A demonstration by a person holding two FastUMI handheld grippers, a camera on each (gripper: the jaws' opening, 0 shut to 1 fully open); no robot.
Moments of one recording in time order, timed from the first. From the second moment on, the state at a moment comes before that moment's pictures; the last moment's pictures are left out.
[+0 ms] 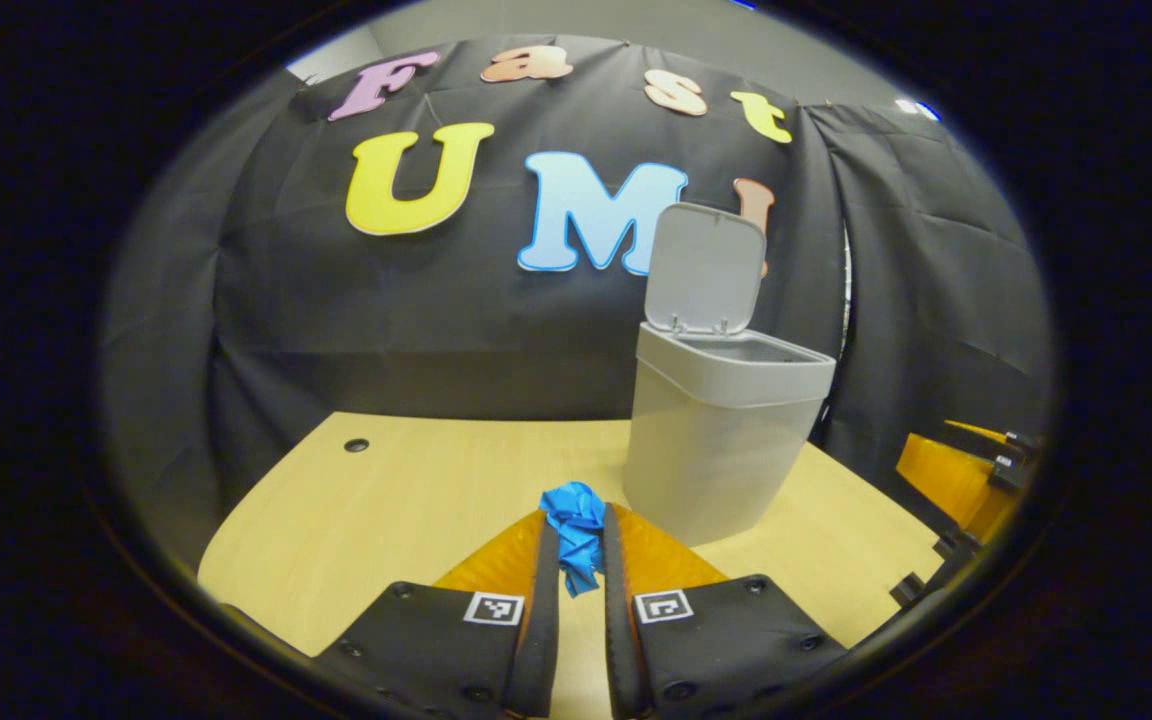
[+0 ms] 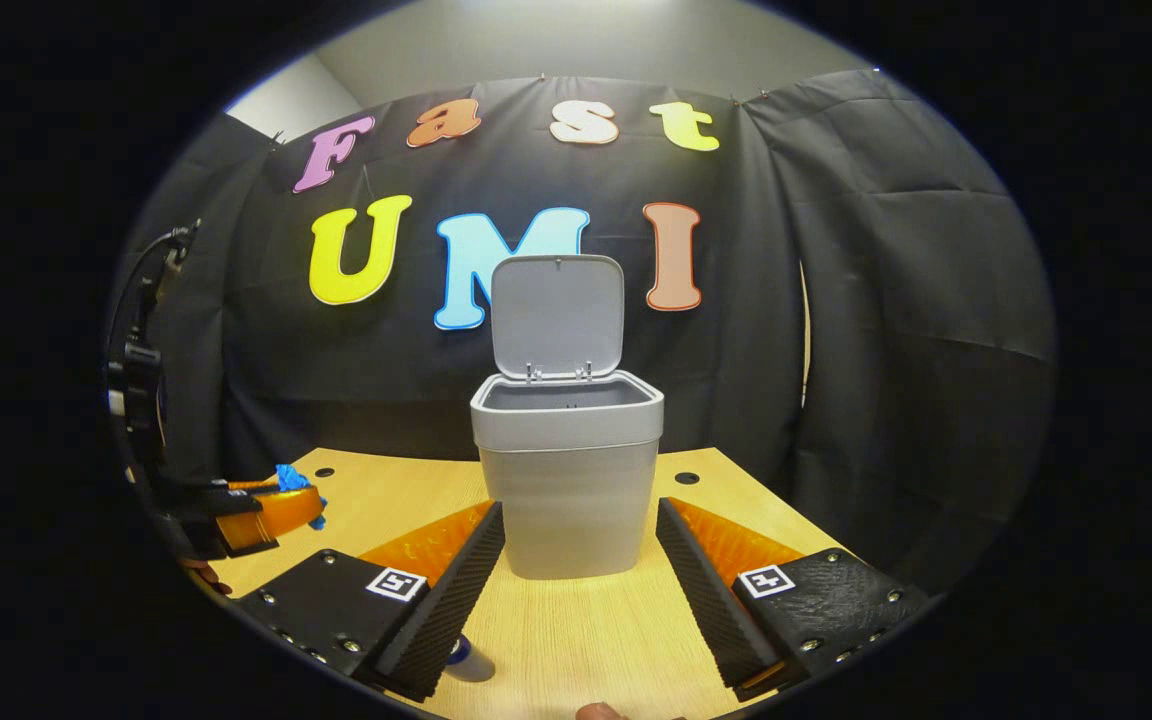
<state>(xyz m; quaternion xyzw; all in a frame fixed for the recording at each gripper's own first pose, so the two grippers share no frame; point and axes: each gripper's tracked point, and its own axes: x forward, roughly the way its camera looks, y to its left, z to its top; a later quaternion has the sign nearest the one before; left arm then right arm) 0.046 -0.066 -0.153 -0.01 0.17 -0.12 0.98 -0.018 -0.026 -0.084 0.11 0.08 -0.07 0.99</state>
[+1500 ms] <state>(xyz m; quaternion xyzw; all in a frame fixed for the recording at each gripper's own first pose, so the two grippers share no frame) 0.199 -0.248 -0.089 0.01 0.05 -0.27 0.96 -0.034 -0.083 -0.106 0.07 0.13 -0.18 0.97</state>
